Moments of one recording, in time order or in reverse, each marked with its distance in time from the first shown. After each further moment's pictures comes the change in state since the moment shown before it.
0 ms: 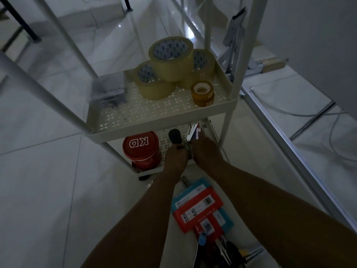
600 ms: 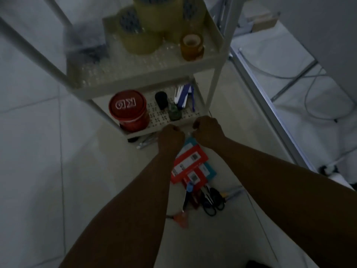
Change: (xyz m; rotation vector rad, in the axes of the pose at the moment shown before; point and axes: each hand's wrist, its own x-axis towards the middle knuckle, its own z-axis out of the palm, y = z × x) left_hand -0.042 -0.041 0.005 0.382 0.016 -0.004; right_hand -0.071 0.016 -0.022 0.008 -0.200 0.194
